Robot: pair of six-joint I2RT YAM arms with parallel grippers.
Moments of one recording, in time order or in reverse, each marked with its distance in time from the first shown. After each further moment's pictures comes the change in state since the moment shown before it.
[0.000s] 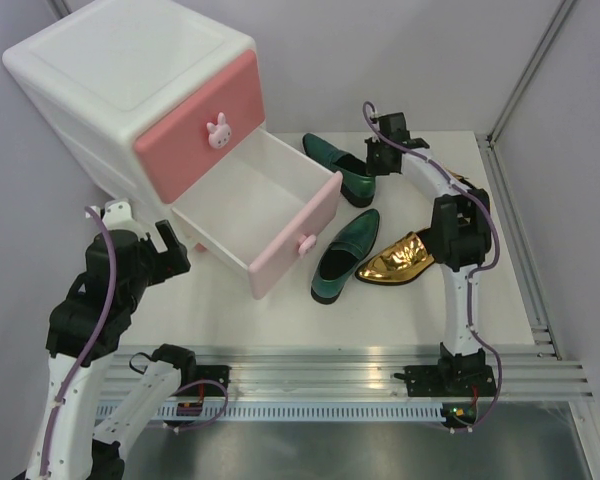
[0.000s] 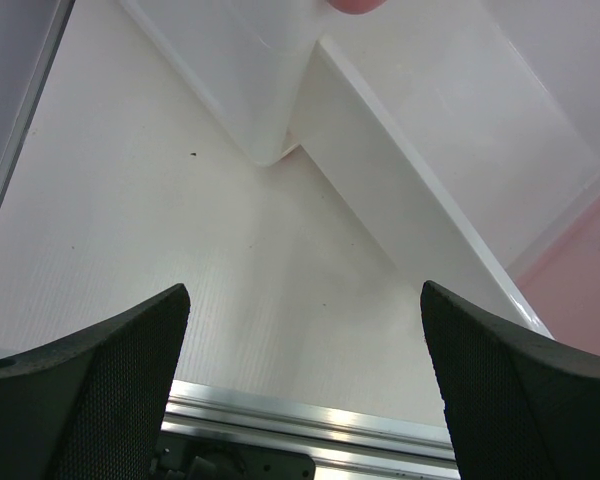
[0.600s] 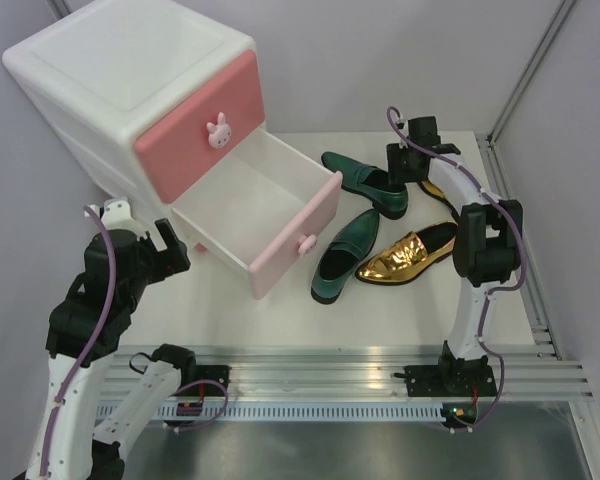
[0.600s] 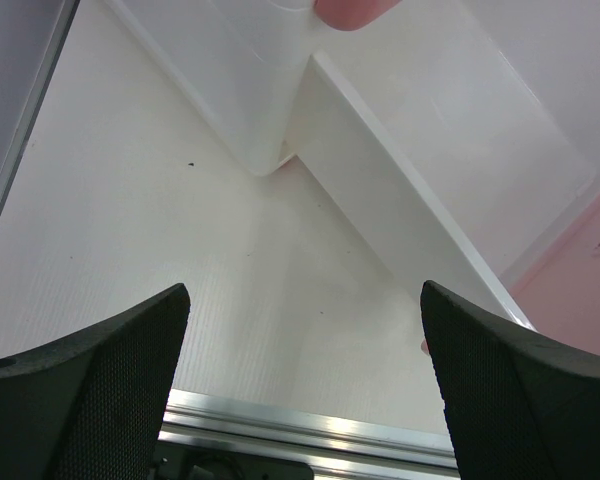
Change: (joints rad) left arm 0.000 -0.002 0.000 0.024 -0.001 0.008; right arm -0.108 -0.240 -0.280 -0.022 0.046 -0.140
